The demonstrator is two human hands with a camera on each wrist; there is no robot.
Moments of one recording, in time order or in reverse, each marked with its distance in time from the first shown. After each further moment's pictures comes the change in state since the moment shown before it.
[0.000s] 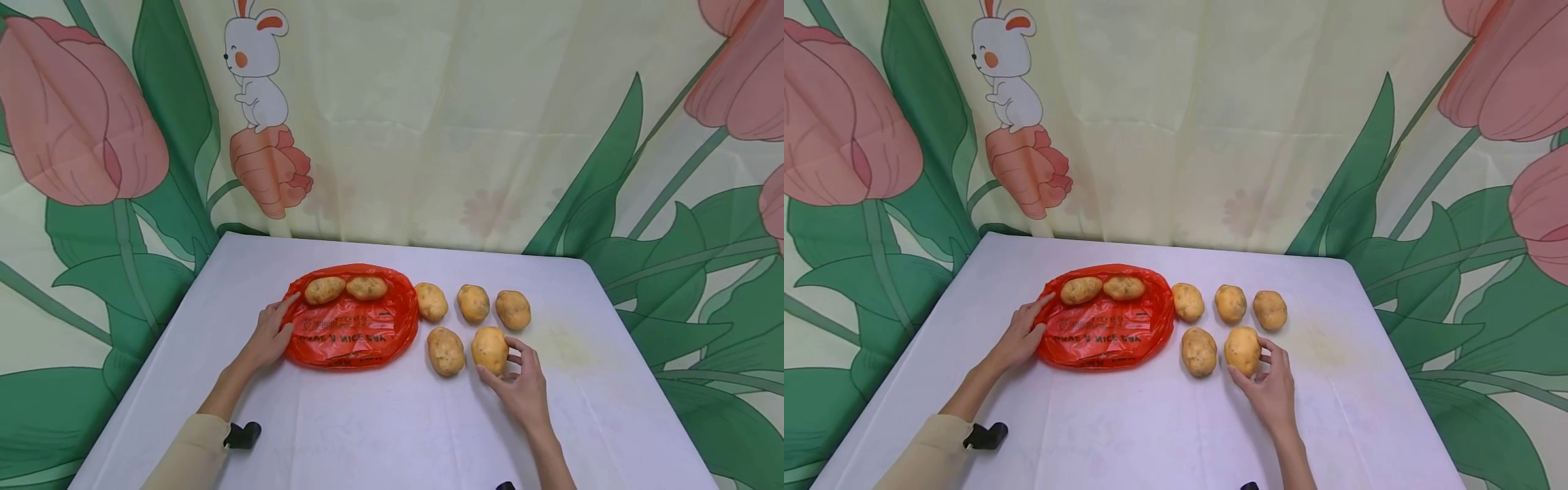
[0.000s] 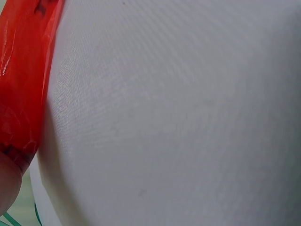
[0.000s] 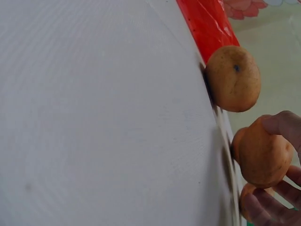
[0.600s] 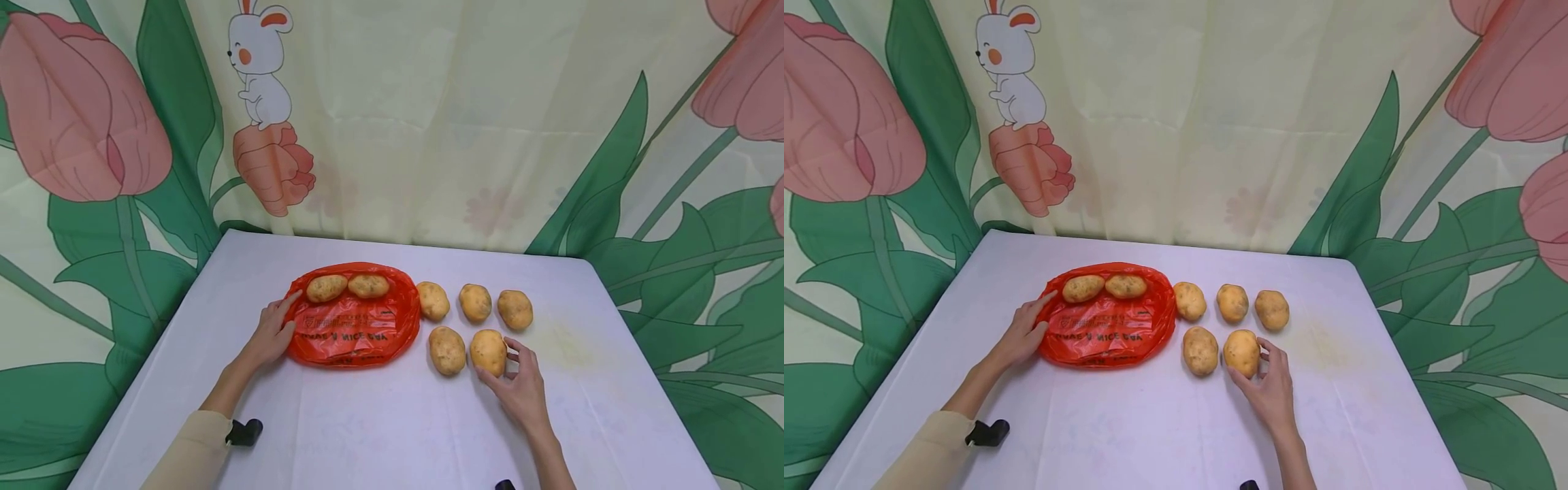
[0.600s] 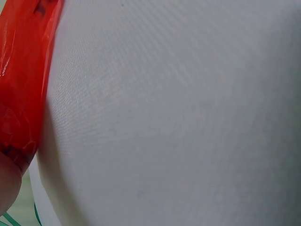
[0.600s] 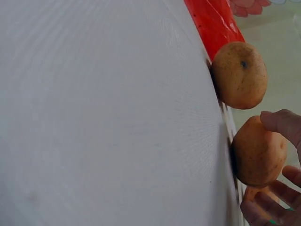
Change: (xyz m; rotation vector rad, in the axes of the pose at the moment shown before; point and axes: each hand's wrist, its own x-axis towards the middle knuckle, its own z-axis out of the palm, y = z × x) left_hand 0.000 -0.001 0.002 0.004 0.018 0.010; right_hand 0.002 0.004 0.004 -0.086 -0.051 -0.004
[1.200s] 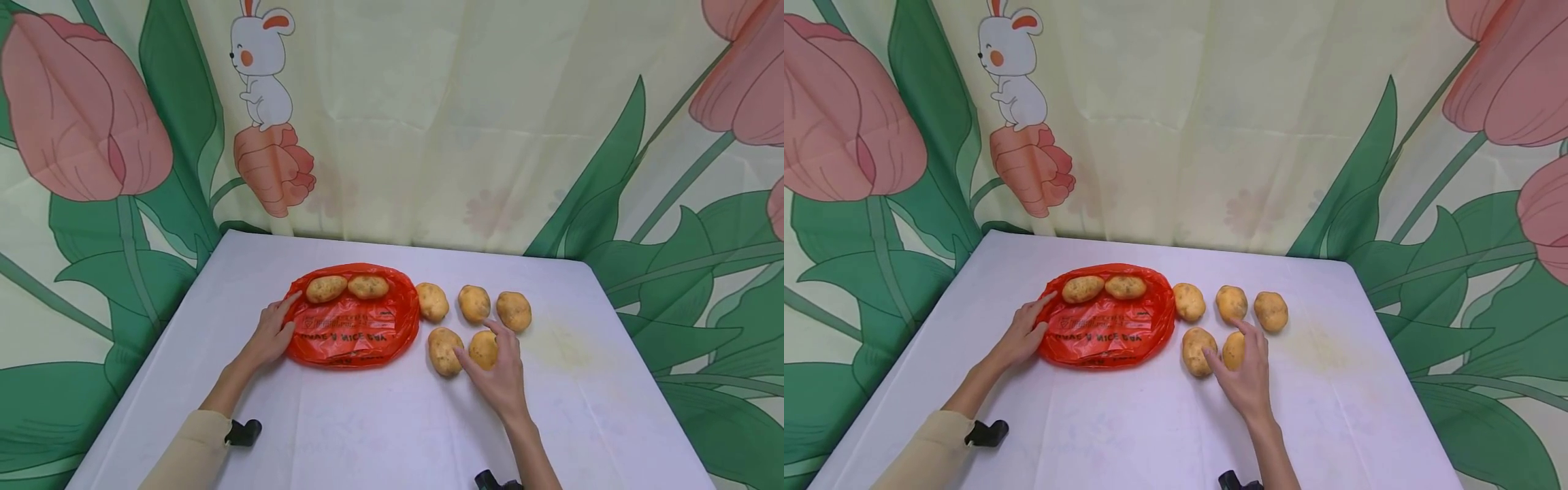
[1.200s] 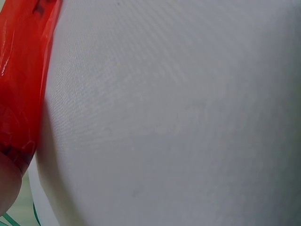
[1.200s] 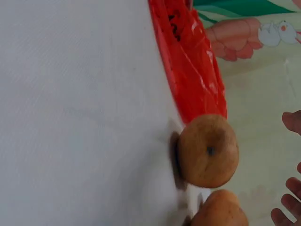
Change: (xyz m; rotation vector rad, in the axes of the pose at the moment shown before) left_hand -0.001 0.001 0.000 0.005 -0.007 0.000; right_hand 0.005 -0.058 0.012 0.132 0.124 -0.251
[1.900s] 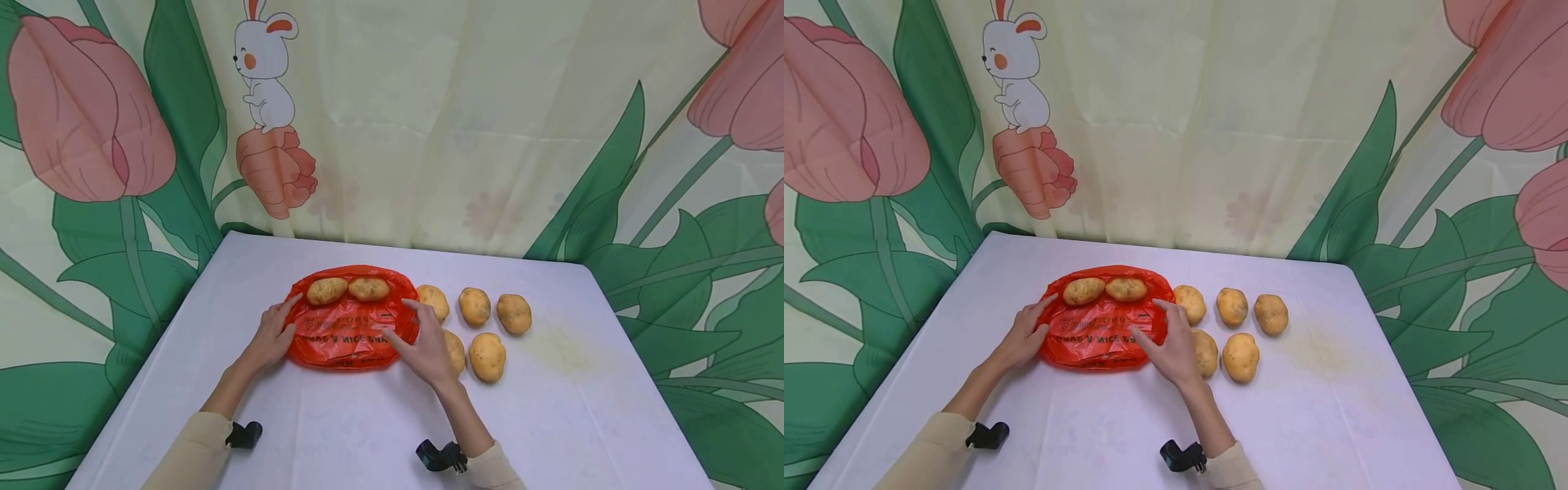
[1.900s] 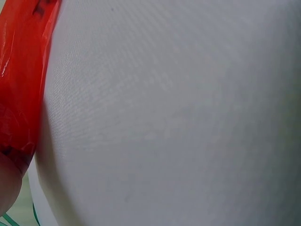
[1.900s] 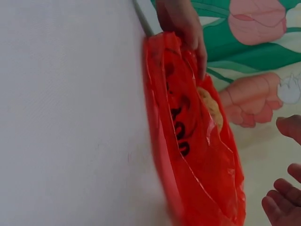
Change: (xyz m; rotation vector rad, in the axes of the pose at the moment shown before) left_hand -0.001 -0.004 0.001 0.000 0.020 0.035; right_hand 0.030 -0.067 0.087 0.183 -0.305 0.027
